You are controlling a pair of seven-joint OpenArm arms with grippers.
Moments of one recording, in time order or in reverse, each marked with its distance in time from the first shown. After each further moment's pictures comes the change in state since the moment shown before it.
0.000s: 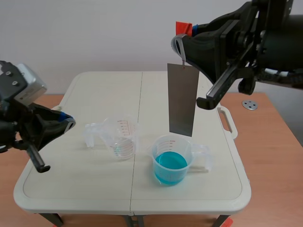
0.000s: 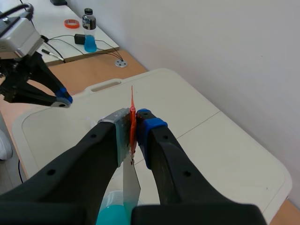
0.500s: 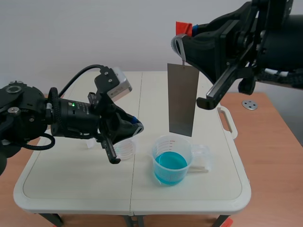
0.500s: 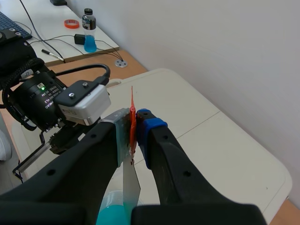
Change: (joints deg) left arm -24.5 17.4 18.5 -16.4 0.2 -13.7 10.6; right arm 0.0 0.0 0.0 0.0 0.0 0.0 0.0
